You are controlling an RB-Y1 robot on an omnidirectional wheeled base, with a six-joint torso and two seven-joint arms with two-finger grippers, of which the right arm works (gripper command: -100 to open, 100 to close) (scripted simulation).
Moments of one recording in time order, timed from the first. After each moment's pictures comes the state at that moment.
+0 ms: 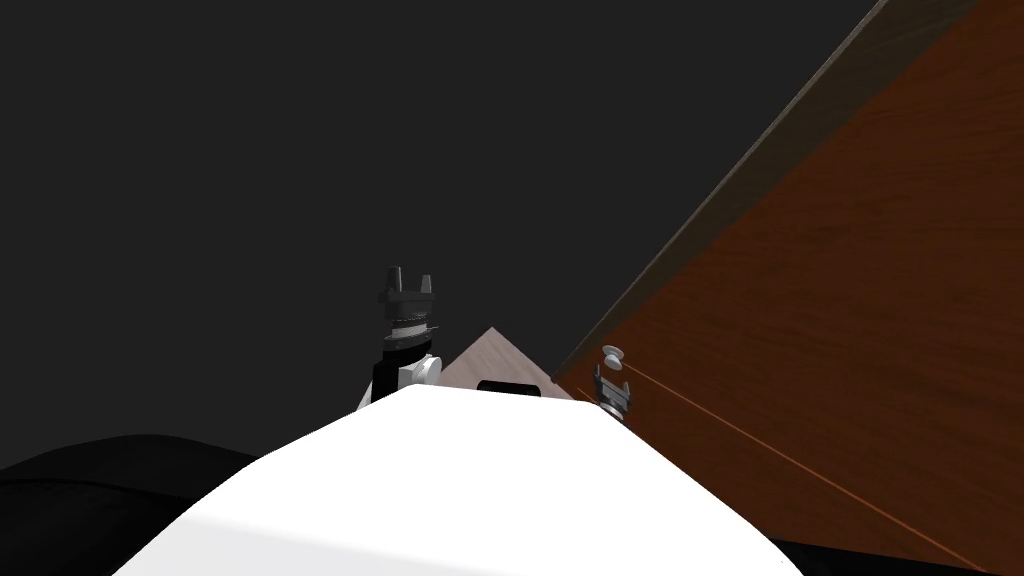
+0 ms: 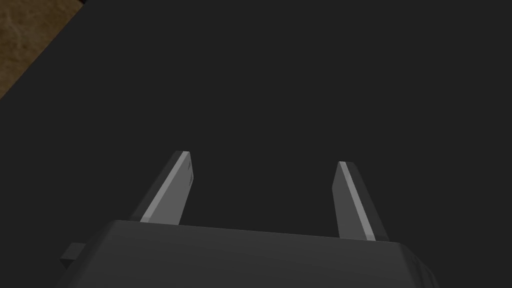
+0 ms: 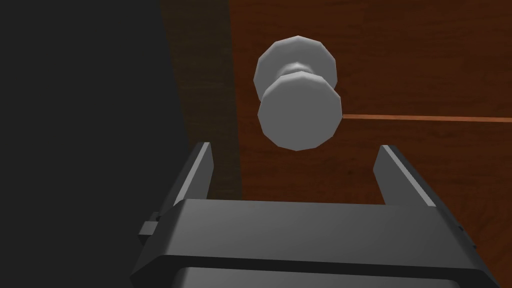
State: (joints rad) arm 0.34 -0.45 0.43 -1.03 -1.22 -1.12 -1.19
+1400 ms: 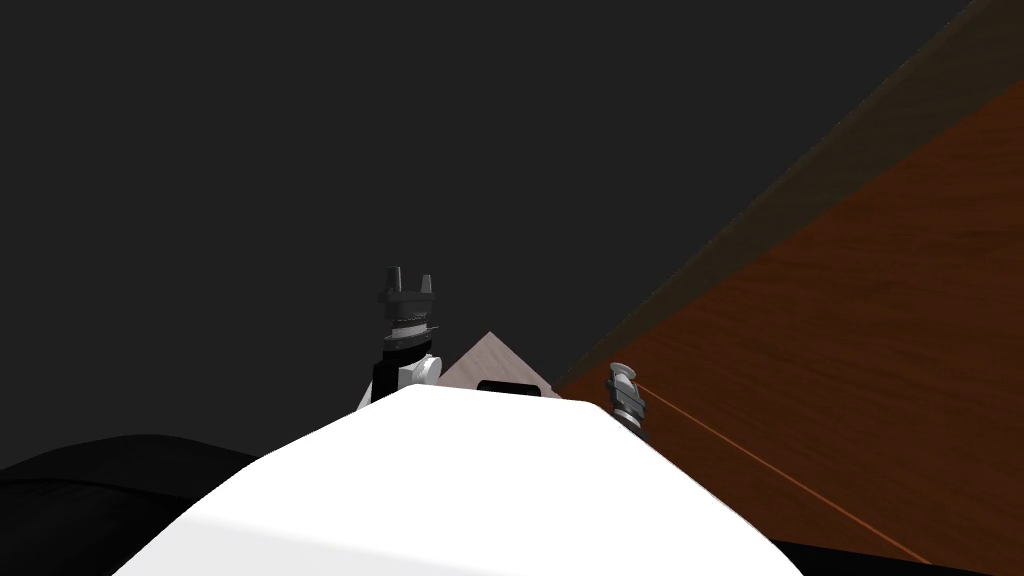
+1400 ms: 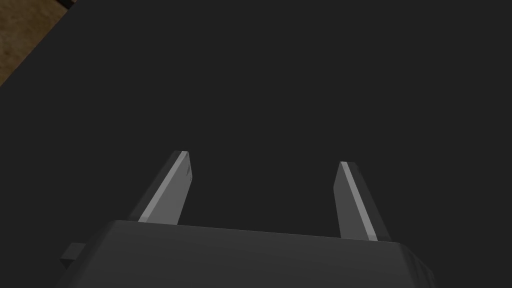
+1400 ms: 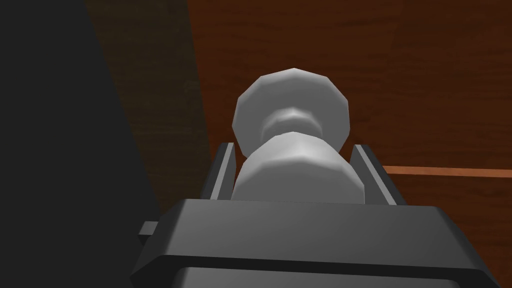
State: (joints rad) arm 0.33 -0.52 0.42 -0.94 -1.20 -1.11 -1.33
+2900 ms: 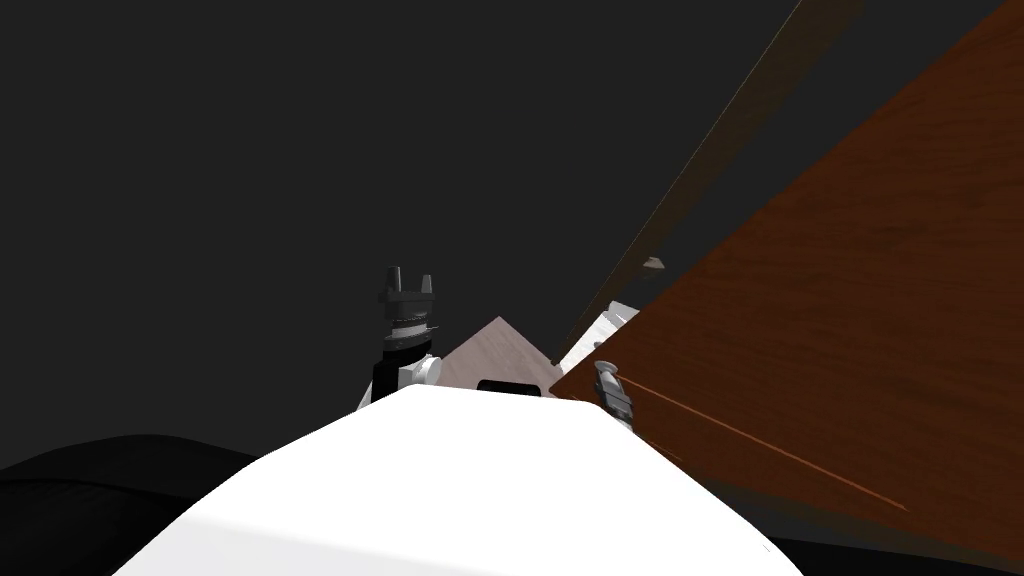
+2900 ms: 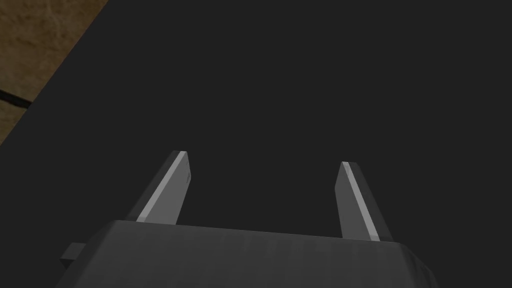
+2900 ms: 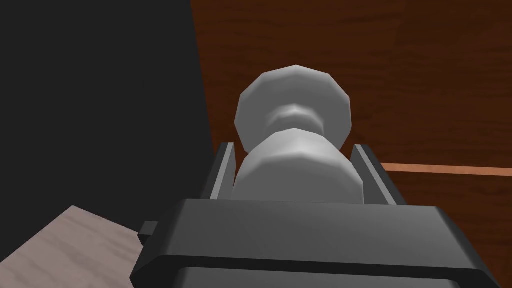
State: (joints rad) arm 0.37 -0.59 0.58 -1.01 -1.09 -1.16 -1.38
